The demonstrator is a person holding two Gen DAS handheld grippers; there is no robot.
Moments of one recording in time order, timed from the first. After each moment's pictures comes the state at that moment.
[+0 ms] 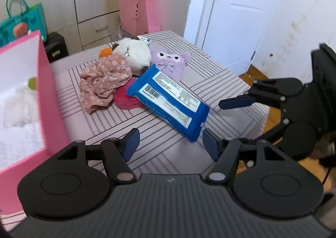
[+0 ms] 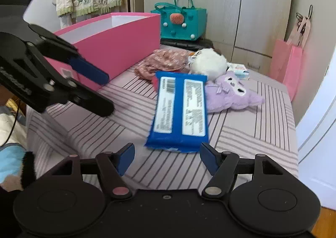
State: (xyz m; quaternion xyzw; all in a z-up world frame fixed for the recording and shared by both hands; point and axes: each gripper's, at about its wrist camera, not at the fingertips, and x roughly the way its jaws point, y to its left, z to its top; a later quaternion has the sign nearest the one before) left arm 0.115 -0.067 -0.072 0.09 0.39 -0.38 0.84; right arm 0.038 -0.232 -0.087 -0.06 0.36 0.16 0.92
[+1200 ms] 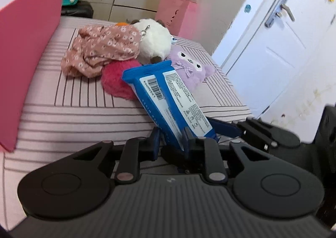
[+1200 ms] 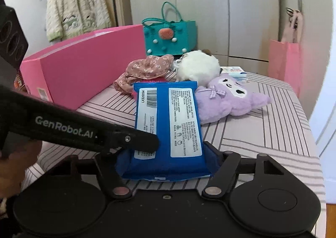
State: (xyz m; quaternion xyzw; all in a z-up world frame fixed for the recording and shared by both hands) left arm 0.131 -0.099 -0.138 -0.11 0.39 -0.29 0.87; right arm 0.073 -0.240 -0.124 0.00 0.31 0.15 0.94
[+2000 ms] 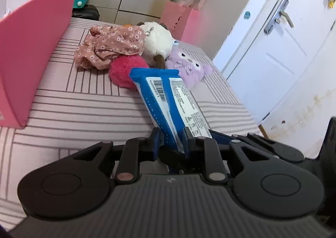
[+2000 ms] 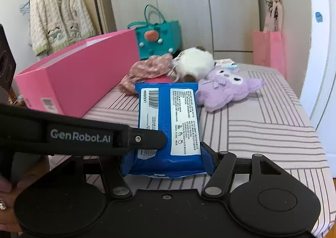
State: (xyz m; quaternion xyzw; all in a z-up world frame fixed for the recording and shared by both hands) left arm 0.101 -0.089 -0.135 -0.10 0.37 -0.28 0.88; right arm 0.045 -0.218 -0.118 0.05 0.31 0.11 0.94
